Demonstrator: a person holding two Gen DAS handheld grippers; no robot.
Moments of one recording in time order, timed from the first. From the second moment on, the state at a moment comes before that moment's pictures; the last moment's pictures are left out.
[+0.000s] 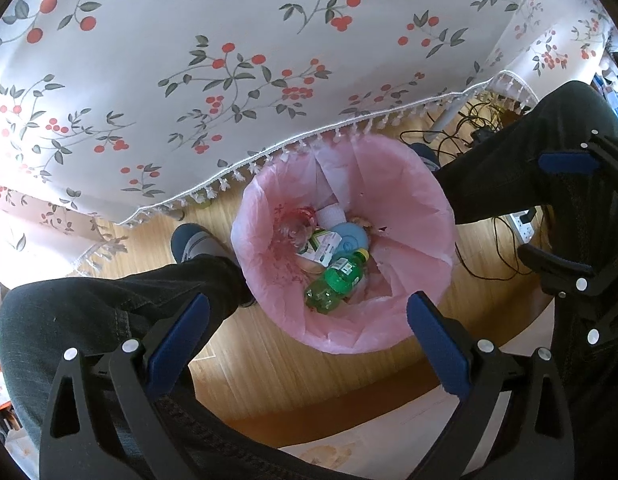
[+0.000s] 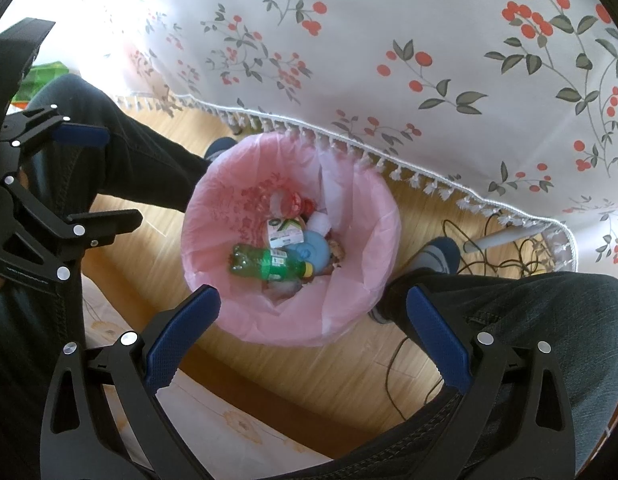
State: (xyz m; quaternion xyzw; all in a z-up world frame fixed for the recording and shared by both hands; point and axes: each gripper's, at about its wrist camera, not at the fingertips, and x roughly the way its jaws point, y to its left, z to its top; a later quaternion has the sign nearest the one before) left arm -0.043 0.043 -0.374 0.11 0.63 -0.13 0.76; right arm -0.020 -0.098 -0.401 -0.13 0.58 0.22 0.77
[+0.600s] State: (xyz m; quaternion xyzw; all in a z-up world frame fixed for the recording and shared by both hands) left arm -0.044 0.043 -0.377 0.11 0.64 -0.13 0.75; right arm -0.021 -0.098 -0.402 -0.13 0.58 0.22 0.77
